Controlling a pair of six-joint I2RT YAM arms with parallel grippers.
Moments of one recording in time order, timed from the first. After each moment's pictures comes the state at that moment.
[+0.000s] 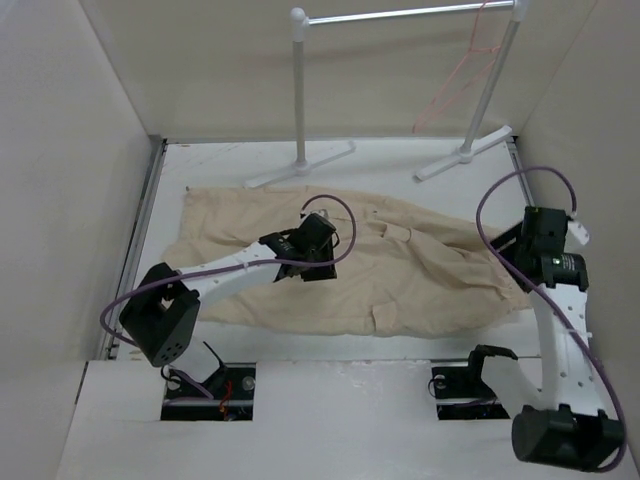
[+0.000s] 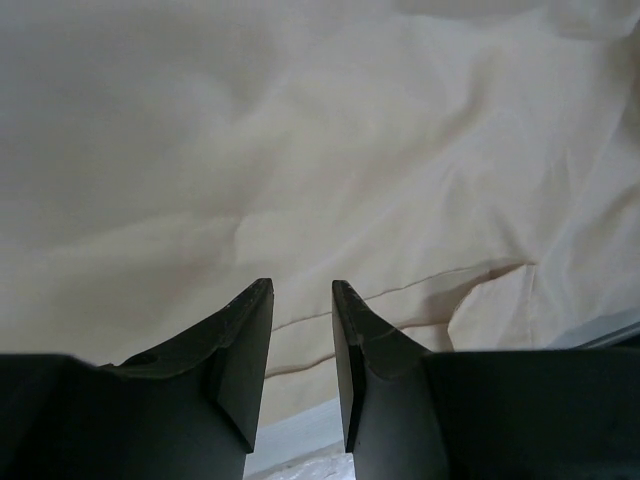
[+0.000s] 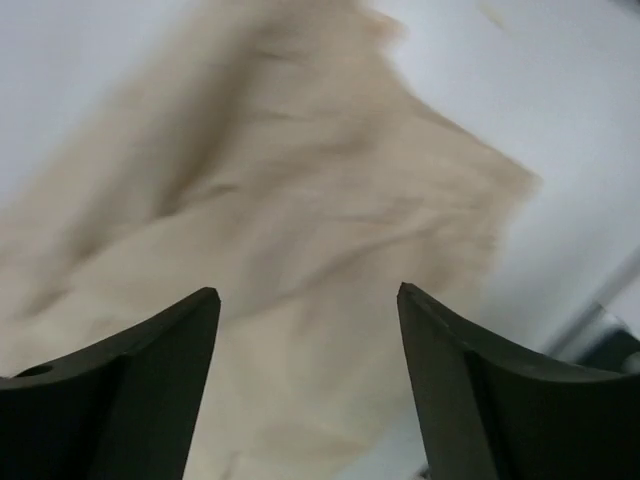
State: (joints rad) left arm -0.82 1.52 0.98 -0.44 -0.05 -0.80; right arm -0.24 0.90 0.90 -0.99 0.31 0.80
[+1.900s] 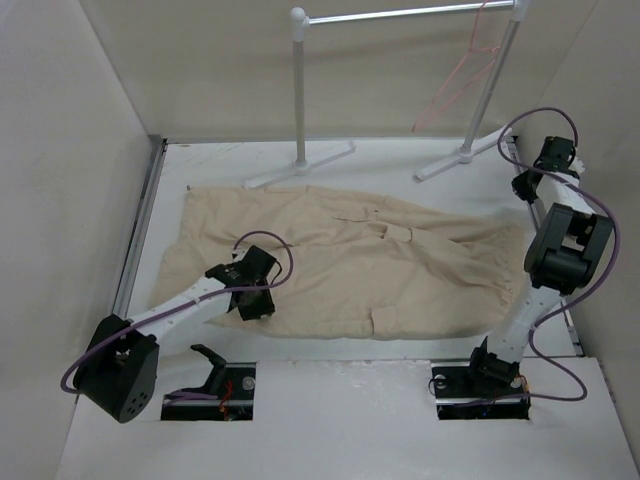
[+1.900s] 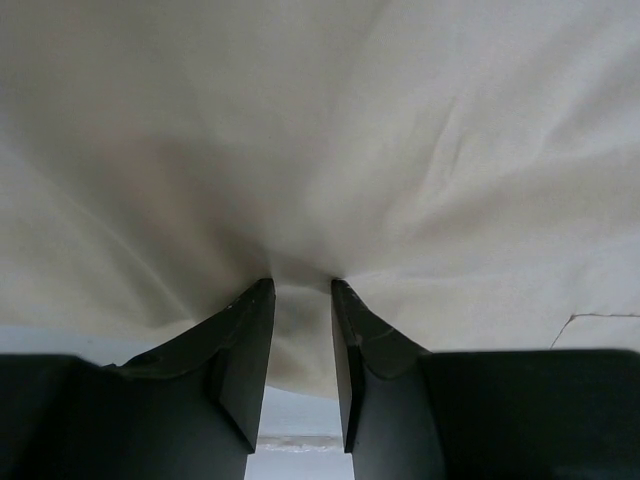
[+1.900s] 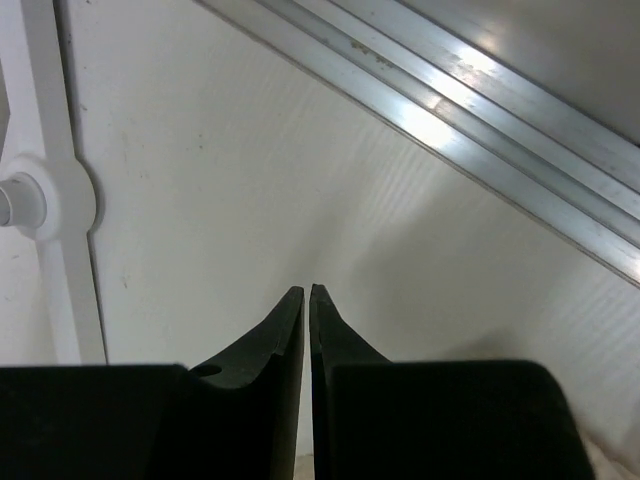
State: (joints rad) left arm -0.57 1.16 0.55 -0.66 -0.13 -0.81; right arm -0.39 2.00 1.56 -0.39 0.12 0.69
